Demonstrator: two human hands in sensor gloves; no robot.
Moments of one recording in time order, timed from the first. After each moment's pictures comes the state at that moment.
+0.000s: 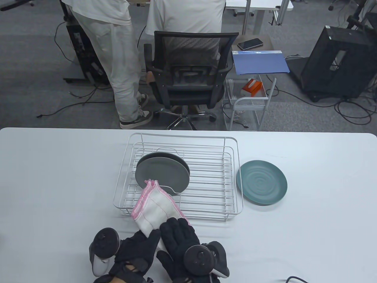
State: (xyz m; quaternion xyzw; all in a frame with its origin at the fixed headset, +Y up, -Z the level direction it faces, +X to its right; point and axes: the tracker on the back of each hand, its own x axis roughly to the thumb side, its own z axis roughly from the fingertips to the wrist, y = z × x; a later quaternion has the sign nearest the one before) left_hand -0.212 -0.723 -0.255 -0.04 -0.16 0.58 0.80; right_hand 0.001 -0.715 -0.231 0.29 -0.05 0.88 0.36
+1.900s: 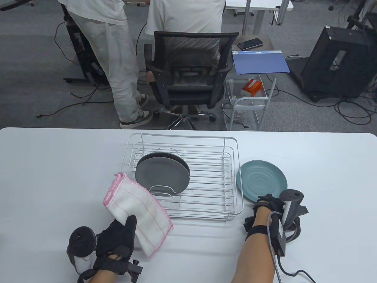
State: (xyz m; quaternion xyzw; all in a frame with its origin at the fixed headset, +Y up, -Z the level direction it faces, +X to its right) left_hand -0.263 -0.720 -0.267 0.07 -0.08 0.58 0.81; right_hand 0.266 -0.793 -0.371 -0.54 0.02 0.78 0.31
